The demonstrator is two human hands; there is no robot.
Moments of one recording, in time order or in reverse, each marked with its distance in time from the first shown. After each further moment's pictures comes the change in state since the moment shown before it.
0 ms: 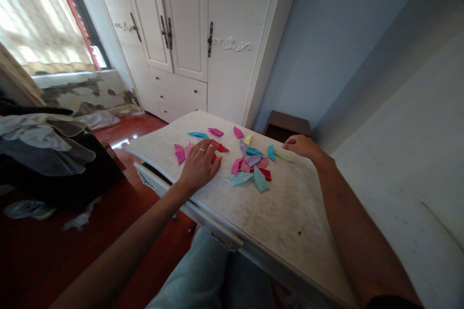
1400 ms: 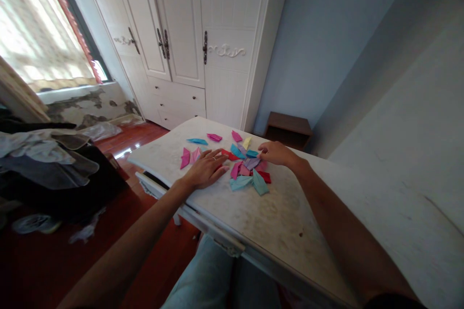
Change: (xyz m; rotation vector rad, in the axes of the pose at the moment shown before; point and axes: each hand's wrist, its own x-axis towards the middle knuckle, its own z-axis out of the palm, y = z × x) left_hand 0.021 -0.016 0.010 -0.134 -0.344 0.259; right_hand -0.020 -0.071 0.017 0.000 -0.090 -0.297
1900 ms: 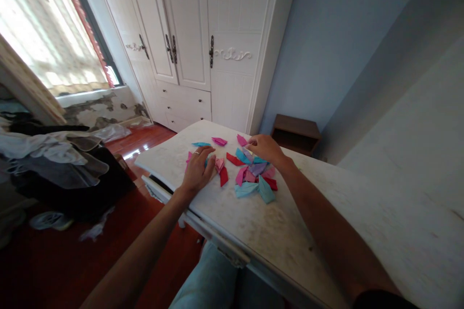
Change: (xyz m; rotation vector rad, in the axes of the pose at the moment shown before) left_hand -0.010 -0.006 -0.004 -0.139 0.520 -0.300; right_hand 0.035 -0.045 -0.002 0.065 0.224 -0.055
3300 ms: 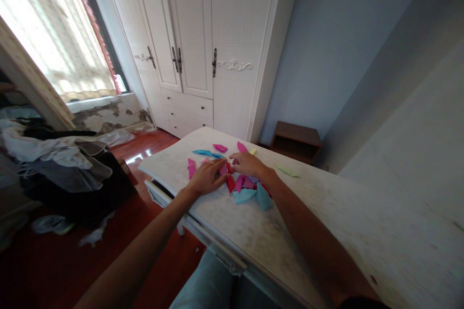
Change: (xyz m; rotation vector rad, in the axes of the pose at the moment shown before) left_hand 0.006 -0.008 0.014 0.143 -0.375 0.188; right_hand 0.003 -0.030 0.036 0.092 -0.211 -0.228
